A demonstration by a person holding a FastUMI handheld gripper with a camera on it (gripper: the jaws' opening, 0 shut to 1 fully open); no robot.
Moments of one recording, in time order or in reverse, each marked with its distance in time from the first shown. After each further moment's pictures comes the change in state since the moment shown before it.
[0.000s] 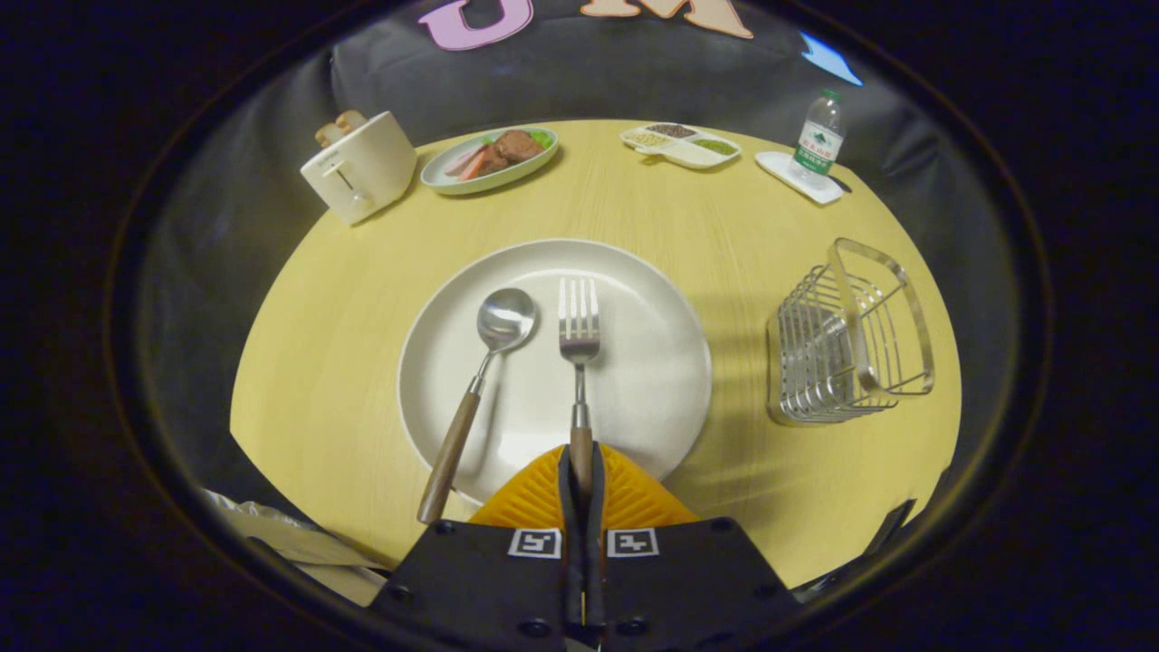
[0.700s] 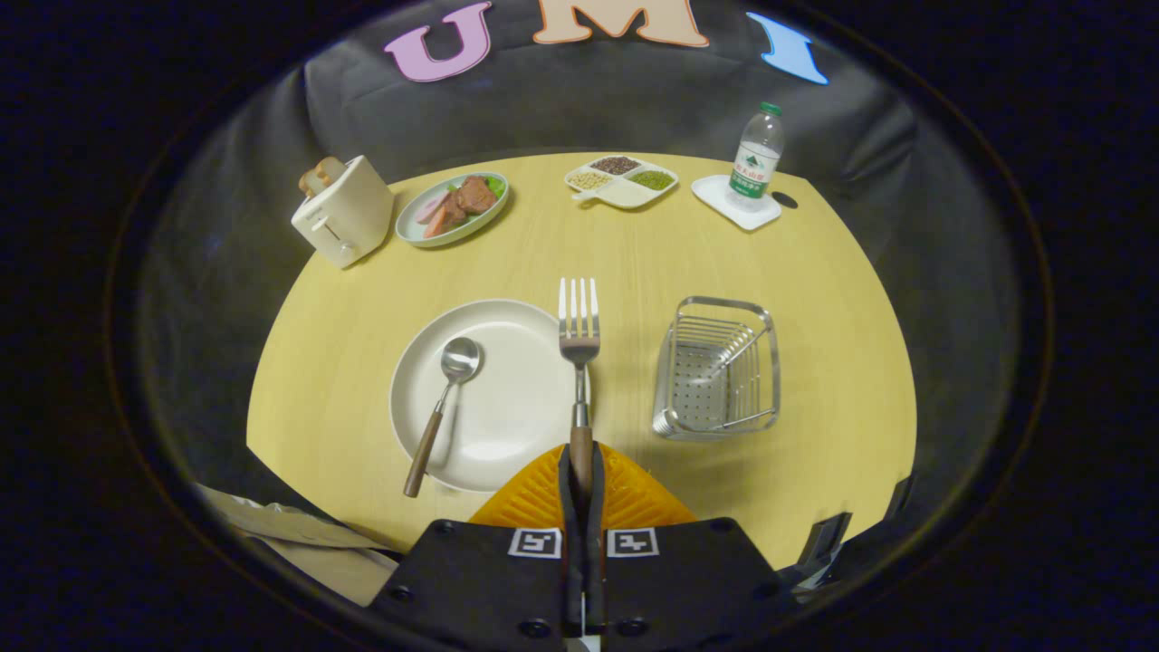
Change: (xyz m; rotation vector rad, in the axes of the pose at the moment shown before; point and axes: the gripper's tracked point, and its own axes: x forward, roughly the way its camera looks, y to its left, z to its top) arm -0.066 -0.073 0.031 0.056 -0.021 -0.030
